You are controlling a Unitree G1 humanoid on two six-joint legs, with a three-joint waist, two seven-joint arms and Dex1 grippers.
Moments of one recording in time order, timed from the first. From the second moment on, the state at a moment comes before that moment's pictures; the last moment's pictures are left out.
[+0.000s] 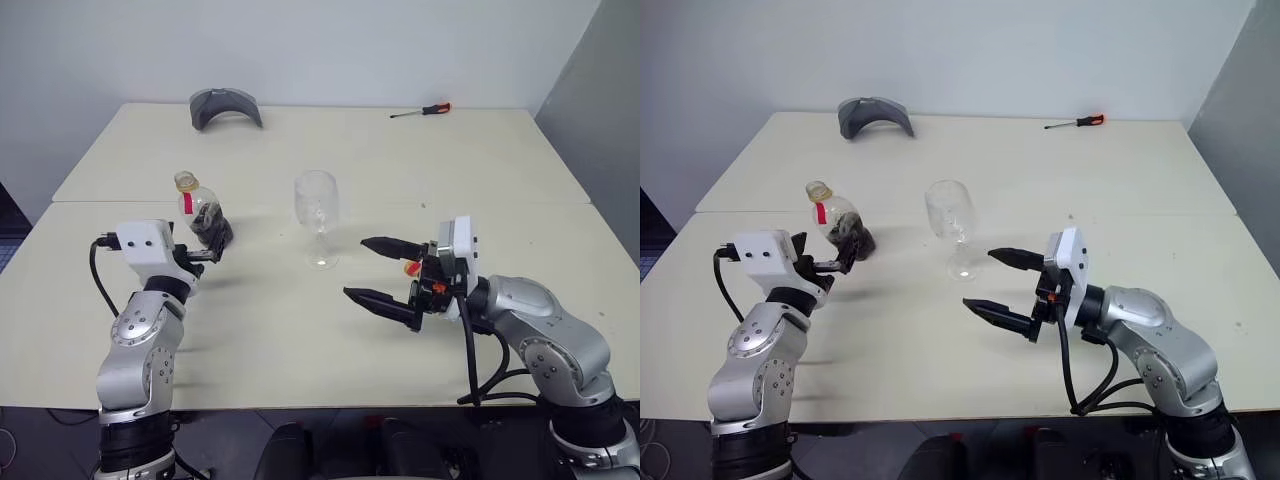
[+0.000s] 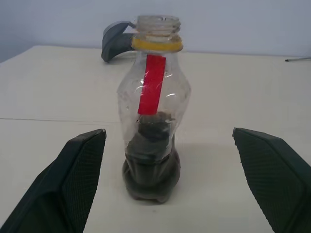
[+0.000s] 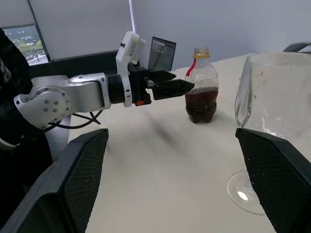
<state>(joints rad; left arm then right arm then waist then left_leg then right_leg) -0.17 0.35 0.32 -0.23 -0.35 0.38 -0.14 -0.33 -0.47 0.08 -0.55 0.65 0.61 0.75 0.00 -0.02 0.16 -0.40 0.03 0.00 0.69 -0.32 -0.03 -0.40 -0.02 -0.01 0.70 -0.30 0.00</state>
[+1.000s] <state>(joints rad) -0.47 0.42 0.29 0.34 -0.29 0.15 -0.36 -0.34 -0.45 0.11 -0.57 0.65 0.62 0.71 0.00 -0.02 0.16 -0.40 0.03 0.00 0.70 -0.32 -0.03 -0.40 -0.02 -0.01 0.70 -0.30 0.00</state>
